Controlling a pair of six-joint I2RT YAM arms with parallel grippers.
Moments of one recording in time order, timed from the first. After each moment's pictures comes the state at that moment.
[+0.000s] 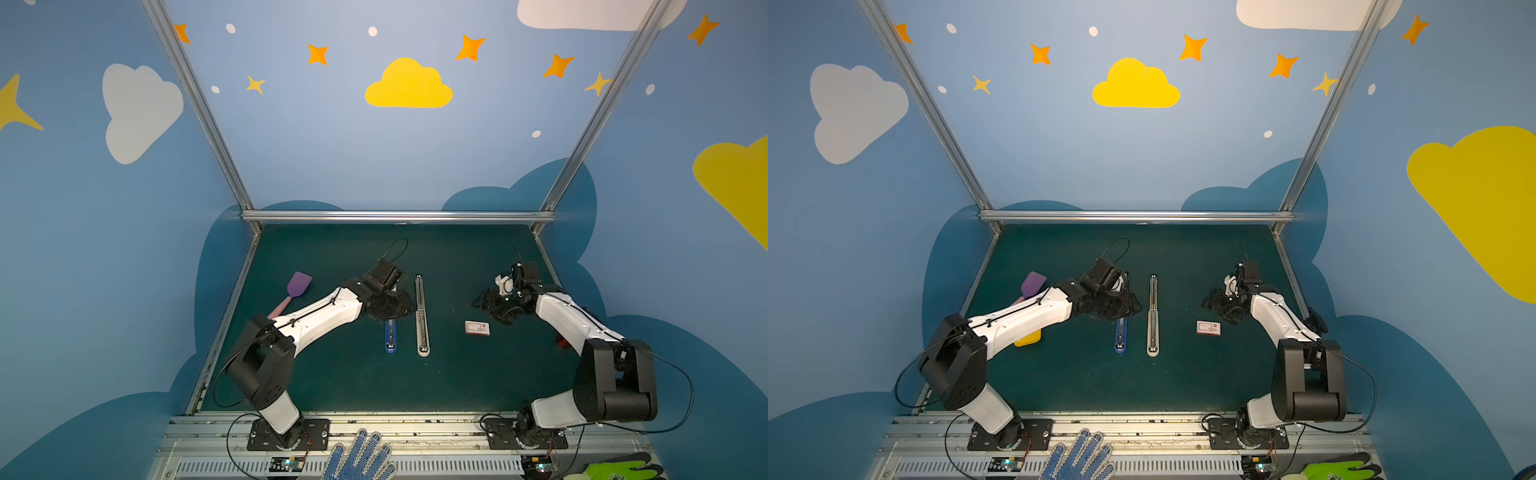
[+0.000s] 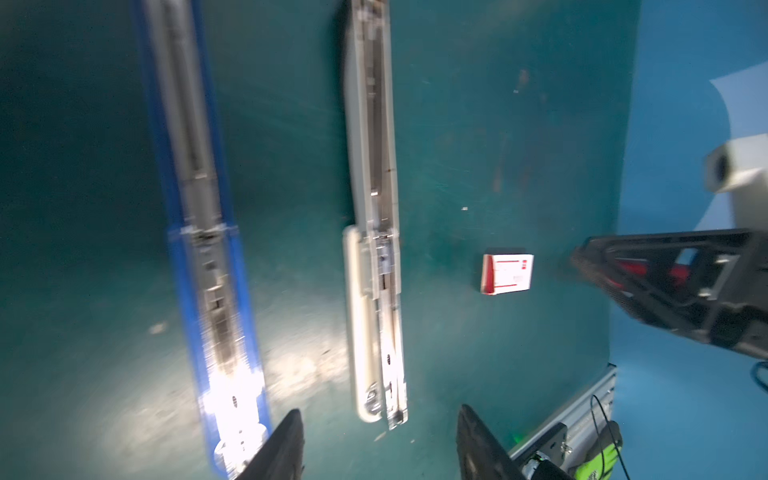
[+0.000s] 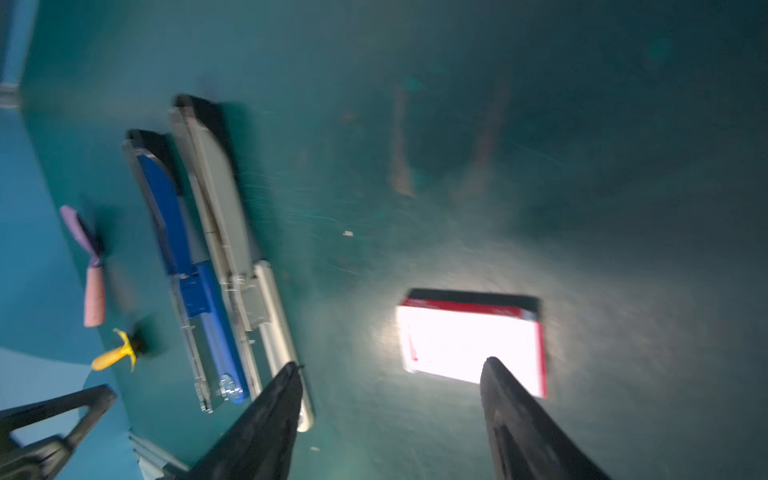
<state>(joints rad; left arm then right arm) -0.71 1.69 1.25 -0.51 0.26 -0.79 0.04 1.46 0.88 -0.63 -0.39 0.42</state>
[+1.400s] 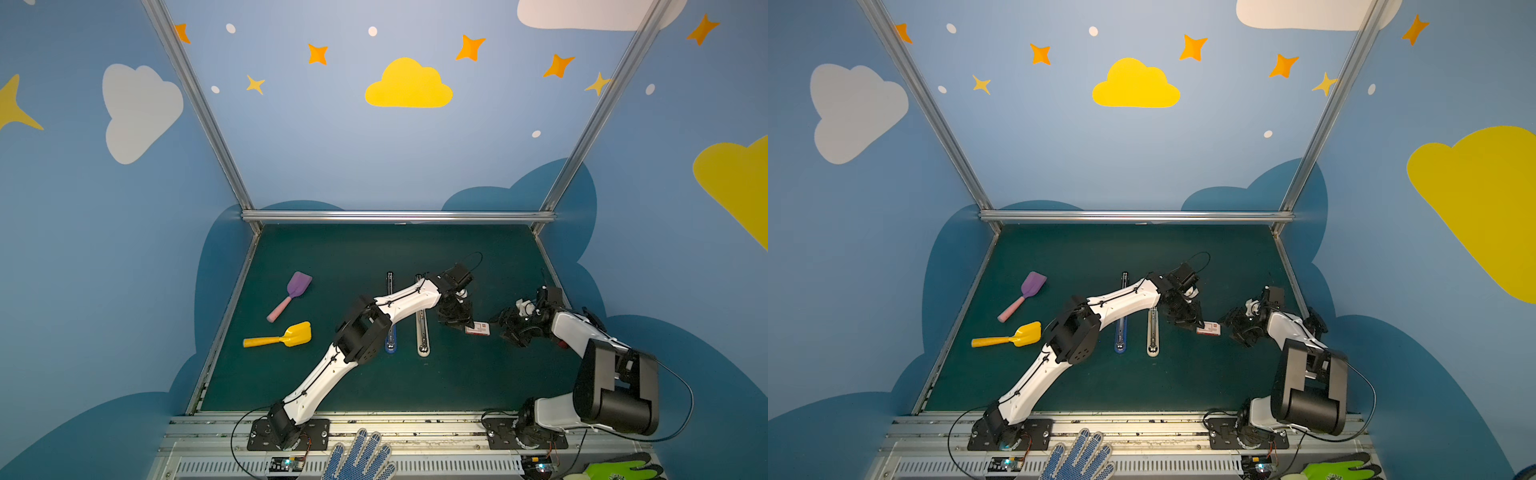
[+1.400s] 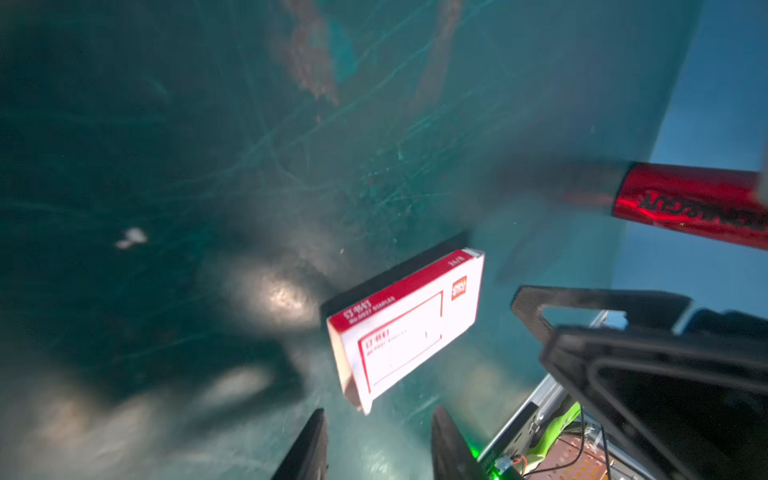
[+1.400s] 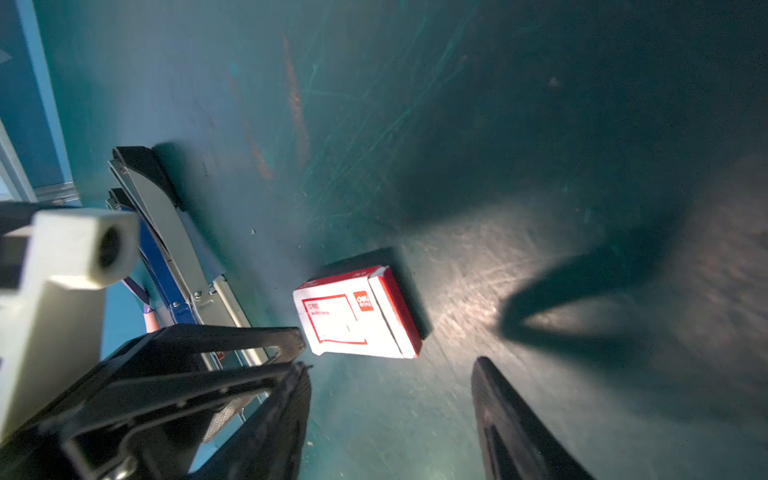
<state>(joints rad) -0.90 2.52 2.19 -0.80 0.49 -0.78 -0.19 1.43 0.69 -0.54 -0.55 0.45</state>
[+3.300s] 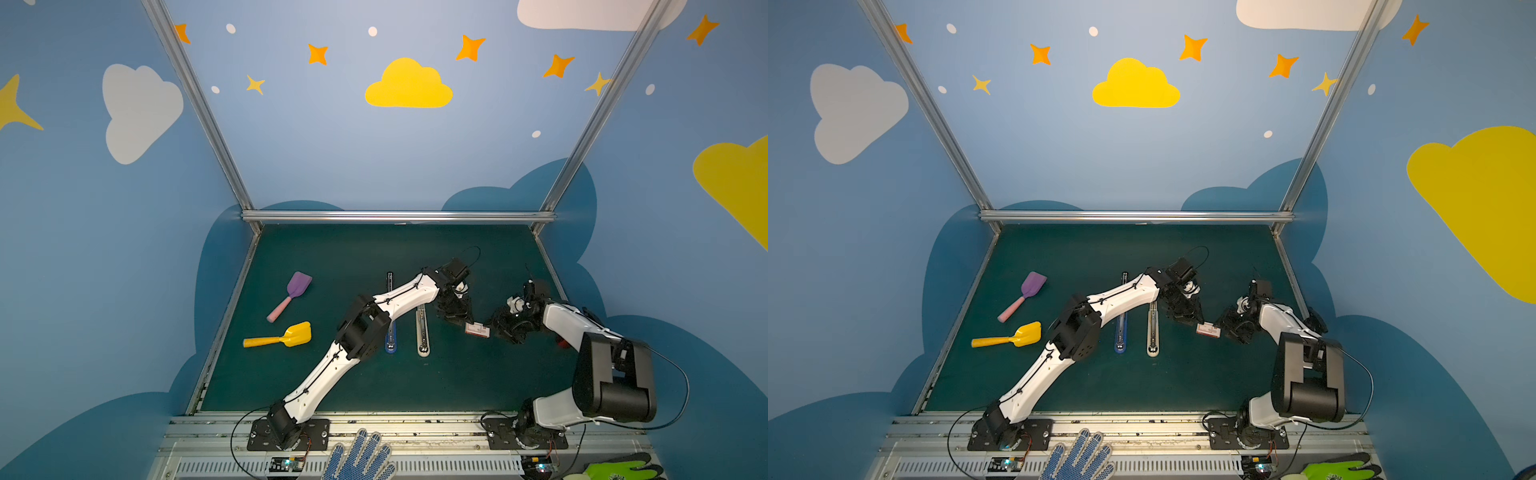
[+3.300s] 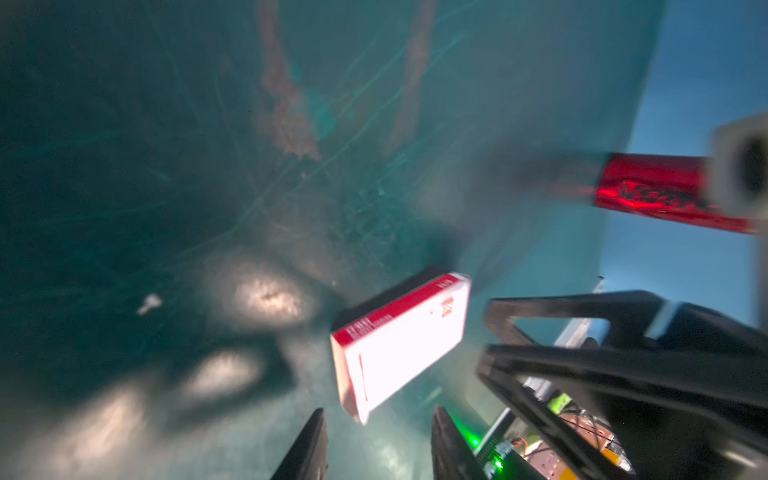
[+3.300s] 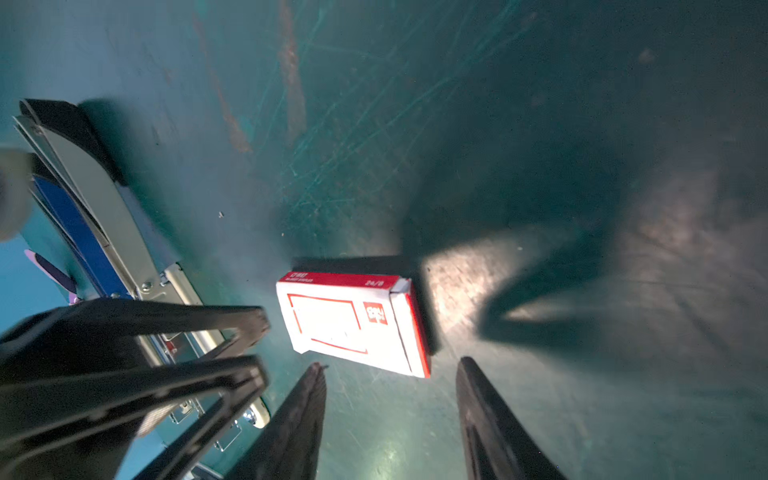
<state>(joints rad) -0.86 2.59 2.30 -0.87 0.55 -0.69 -0.09 1.48 0.77 -0.62 -0.44 0.43</state>
